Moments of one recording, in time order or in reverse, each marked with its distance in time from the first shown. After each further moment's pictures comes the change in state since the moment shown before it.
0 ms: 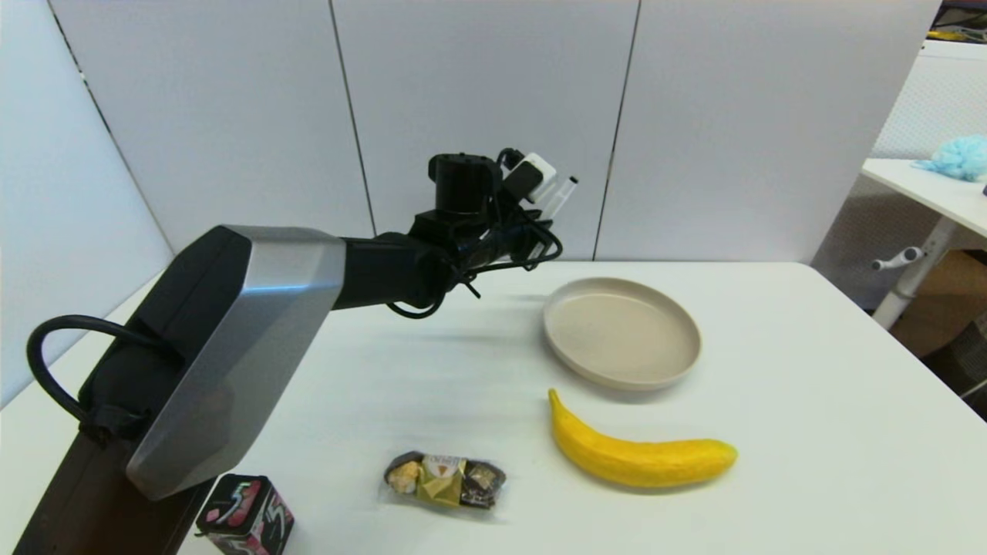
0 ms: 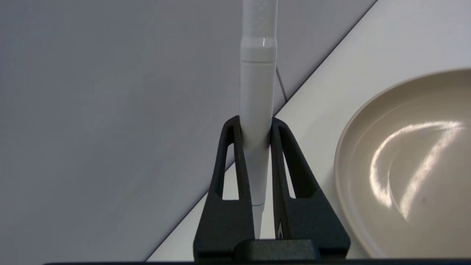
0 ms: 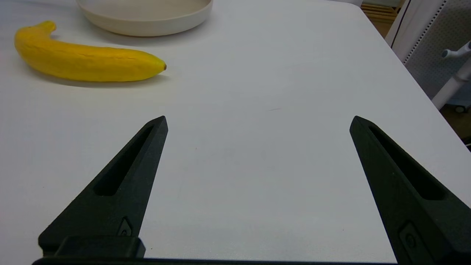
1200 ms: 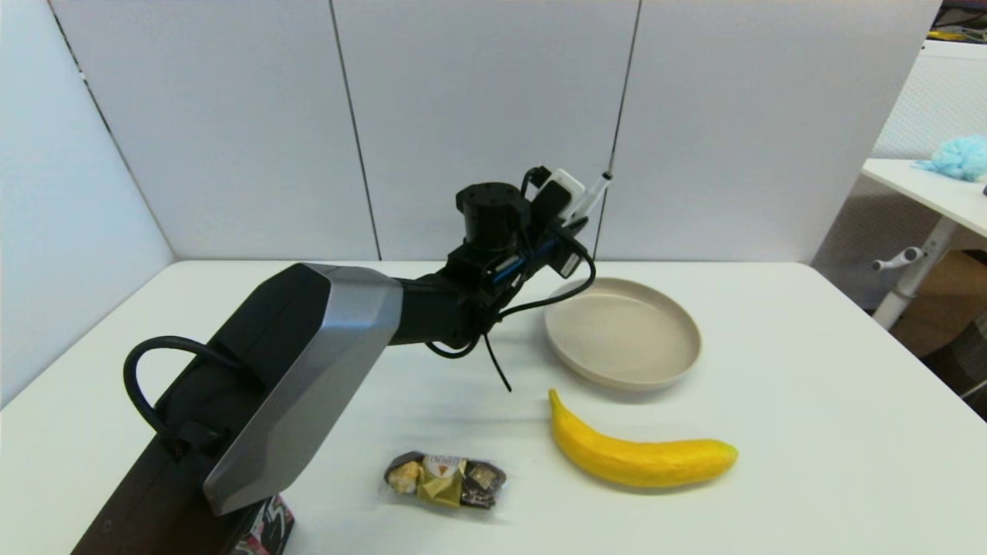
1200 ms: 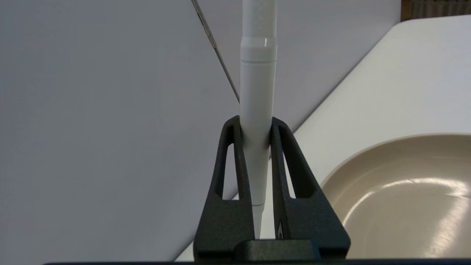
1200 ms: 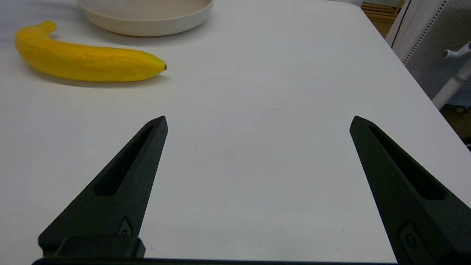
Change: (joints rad) left arm -0.063 0.110 -0.001 -0.327 0.003 -0.029; right arm 0.000 0.000 0.000 0.000 0.000 0.000
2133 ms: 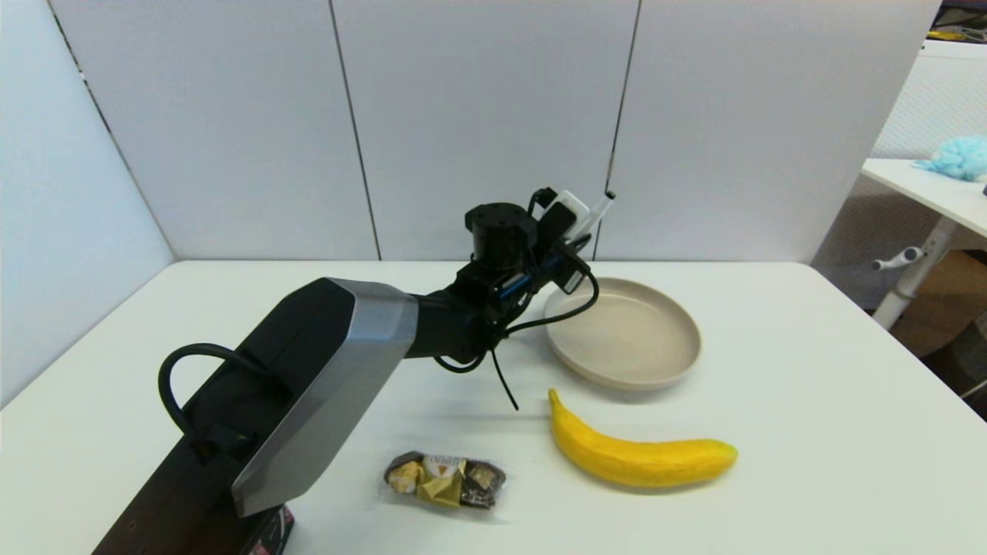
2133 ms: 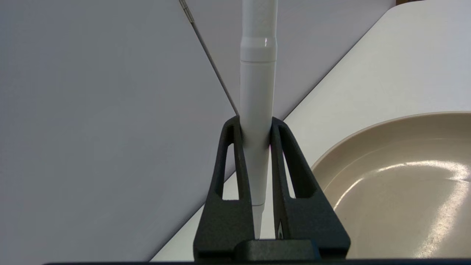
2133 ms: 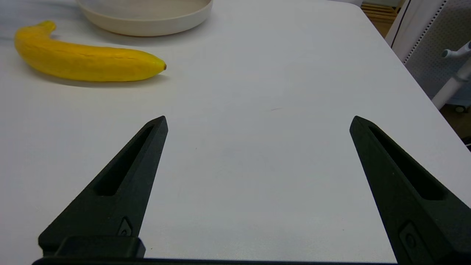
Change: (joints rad) left arm -0.008 0.046 0.000 -0.020 0.000 0.005; right arm 0.000 0.000 0.000 0.000 0.000 0.000
